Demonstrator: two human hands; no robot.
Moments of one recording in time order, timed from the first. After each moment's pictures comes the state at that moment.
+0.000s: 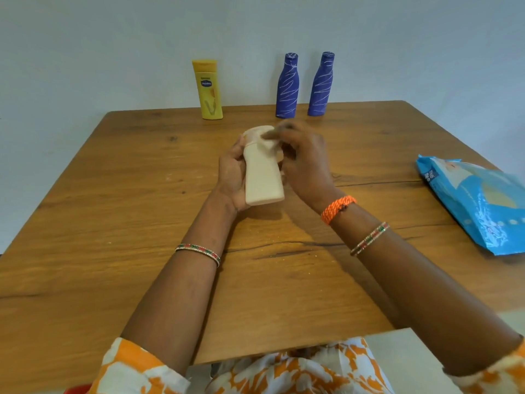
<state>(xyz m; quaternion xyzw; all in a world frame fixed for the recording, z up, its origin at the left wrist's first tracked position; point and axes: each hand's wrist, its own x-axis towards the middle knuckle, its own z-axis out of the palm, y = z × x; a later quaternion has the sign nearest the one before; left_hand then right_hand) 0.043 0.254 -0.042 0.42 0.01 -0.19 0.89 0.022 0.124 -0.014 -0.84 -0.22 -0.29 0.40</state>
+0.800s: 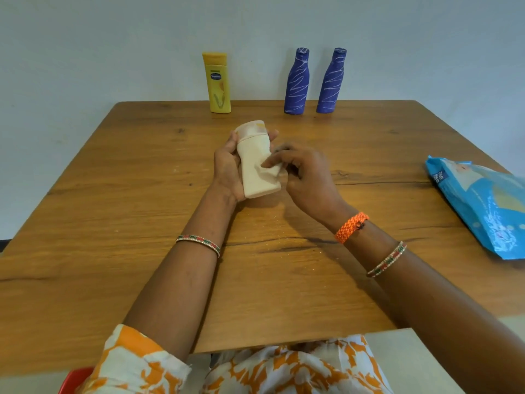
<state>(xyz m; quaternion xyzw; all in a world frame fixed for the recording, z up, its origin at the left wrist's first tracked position) 0.057 0.268 -0.051 0.39 0.04 -0.13 0.91 0.002 0.124 -0.028 -0.85 -0.25 -0.18 0.43</state>
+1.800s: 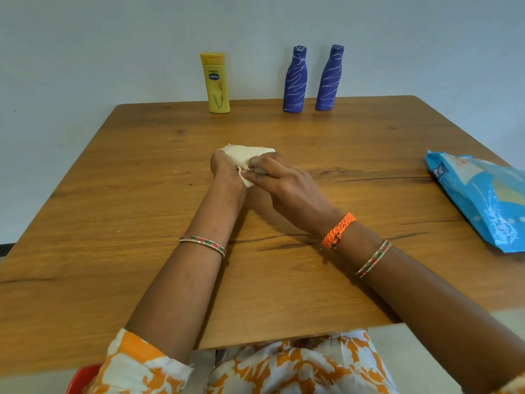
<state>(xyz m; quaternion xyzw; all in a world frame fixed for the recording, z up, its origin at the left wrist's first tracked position) 0.028 0.250 -0.008 0.37 0.27 -0.05 0.89 -0.009 0.136 -0.041 -0.84 -0.42 -0.29 0.18</state>
